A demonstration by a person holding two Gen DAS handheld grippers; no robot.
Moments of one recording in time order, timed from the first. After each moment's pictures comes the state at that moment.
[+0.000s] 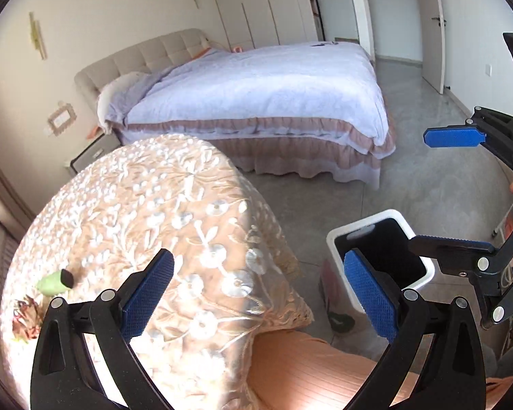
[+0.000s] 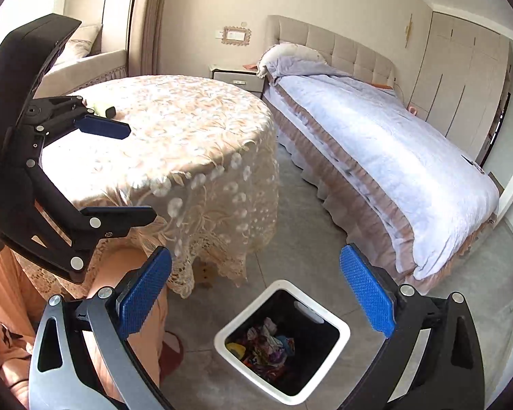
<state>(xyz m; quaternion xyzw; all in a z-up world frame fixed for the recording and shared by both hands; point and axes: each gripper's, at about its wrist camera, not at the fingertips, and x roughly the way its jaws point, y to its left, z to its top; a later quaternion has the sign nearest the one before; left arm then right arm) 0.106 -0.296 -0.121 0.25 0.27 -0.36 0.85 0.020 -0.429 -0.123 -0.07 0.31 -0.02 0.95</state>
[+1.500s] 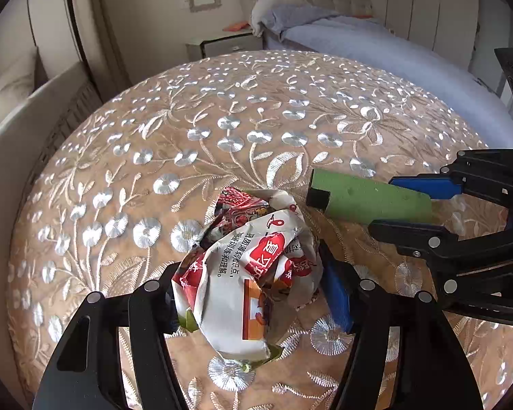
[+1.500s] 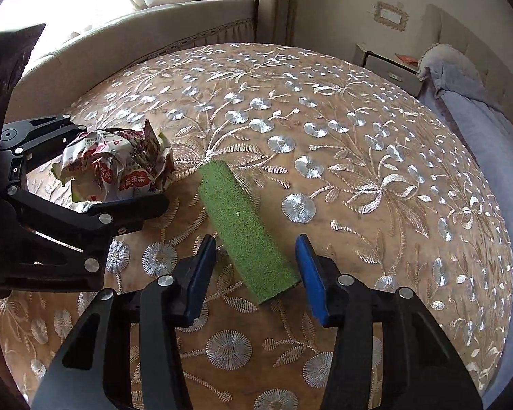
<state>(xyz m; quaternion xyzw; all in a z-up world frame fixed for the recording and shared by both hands) 0.342 -0.038 -0.148 0.10 0.42 -0.14 0.89 0.340 -0.174 -0.139 -0.14 0.42 0.22 0.87</state>
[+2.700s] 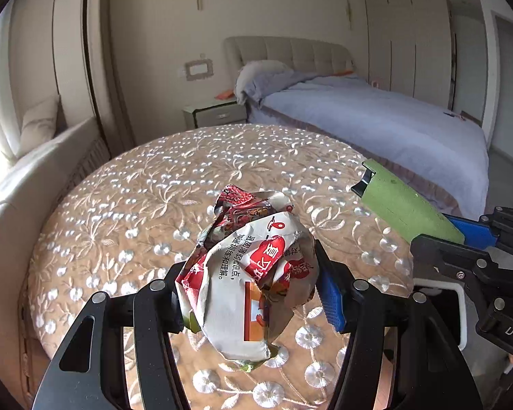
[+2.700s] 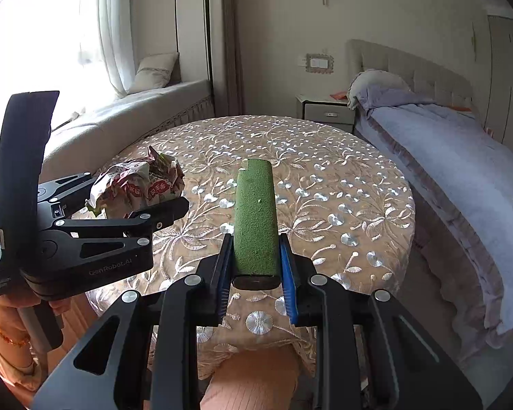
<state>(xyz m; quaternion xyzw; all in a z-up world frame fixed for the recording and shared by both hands) 0.123 -0.157 -0.080 0.09 0.28 -0.15 0.94 0.097 -0.301 -0.079 -0.03 0.28 0.15 0.95</state>
